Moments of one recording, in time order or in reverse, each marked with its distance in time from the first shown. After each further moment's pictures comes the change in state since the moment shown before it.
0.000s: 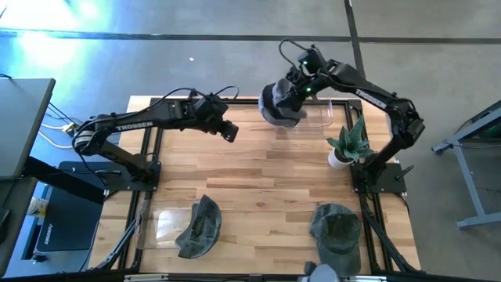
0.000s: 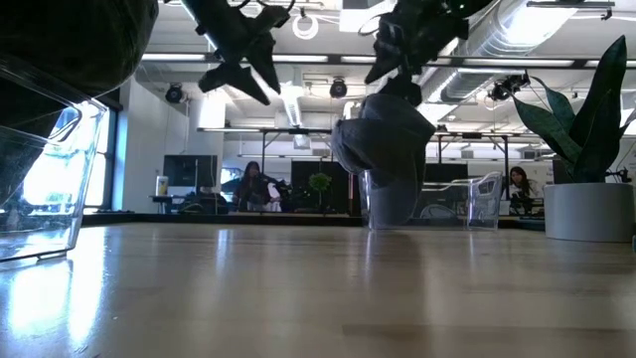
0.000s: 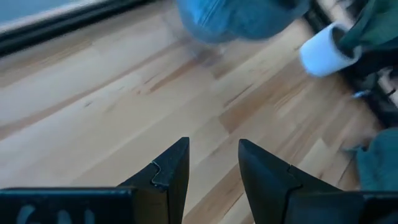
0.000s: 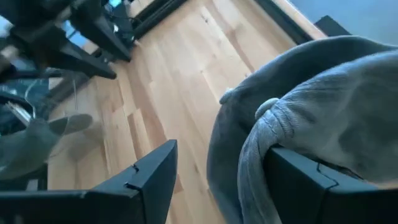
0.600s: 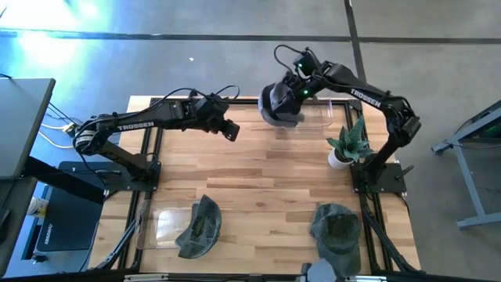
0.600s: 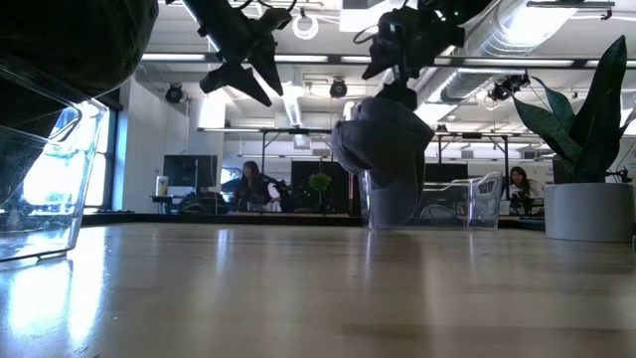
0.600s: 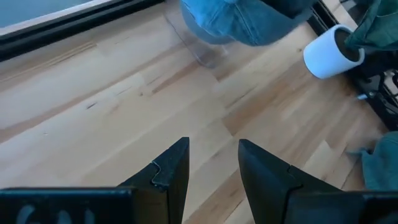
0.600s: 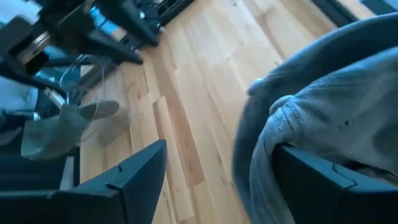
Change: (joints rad) left arm 0.001 0.007 0.001 0.011 -0.017 0.003; right arm -0.010 0.035 0.000 -0.019 -0.119 -0.015
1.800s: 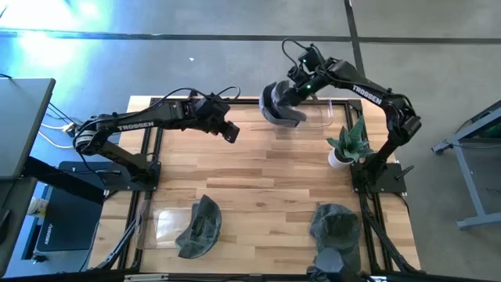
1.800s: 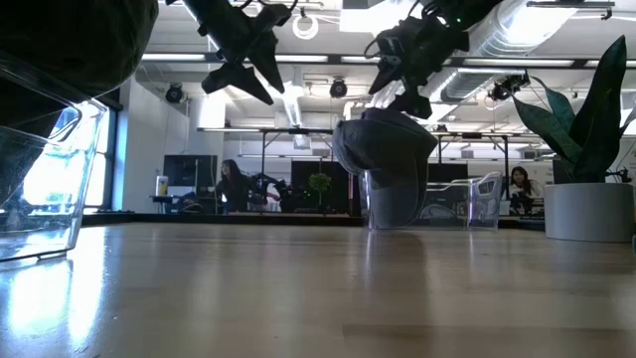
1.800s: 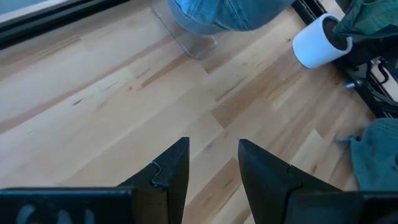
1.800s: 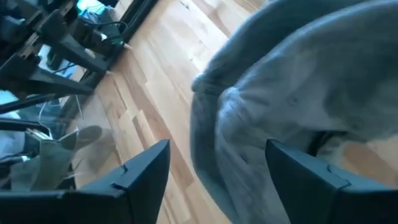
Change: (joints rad) left arm -0.001 -0.001 0.000 0.001 0.052 0.019; right arm -0.077 0.008 0.000 -0.039 0.066 0.139
